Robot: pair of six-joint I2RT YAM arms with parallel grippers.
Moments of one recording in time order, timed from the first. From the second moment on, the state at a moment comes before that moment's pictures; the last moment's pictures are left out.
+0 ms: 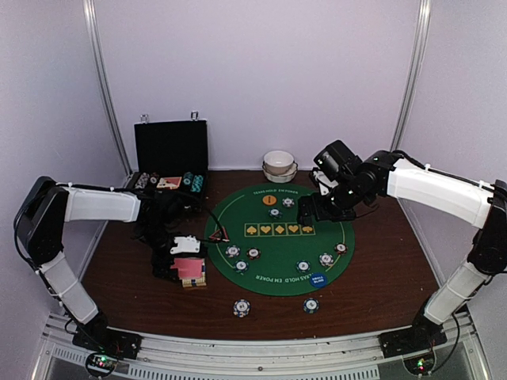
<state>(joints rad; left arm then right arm) -0.53 1.68 1.00 -0.77 0.13 0.97 0.74 1.57 1.39 -0.85 0.07 0.49</state>
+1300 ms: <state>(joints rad) -0.51 1.70 0.96 -0.70 0.13 0.92 0.74 1.57 1.36 -0.84 0.06 0.49</state>
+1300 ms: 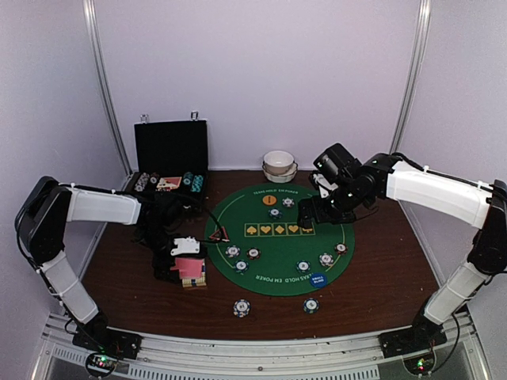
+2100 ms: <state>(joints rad) -0.51 1.67 0.92 -0.65 0.14 0.91 0.74 1.56 1.36 -0.84 0.06 0.49</state>
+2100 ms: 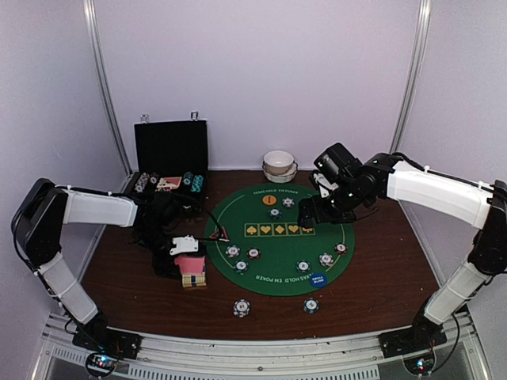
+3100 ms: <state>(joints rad) -0.50 1.63 0.88 -0.60 0.15 0.93 0.74 1.57 1.36 -0.84 0.04 0.50</state>
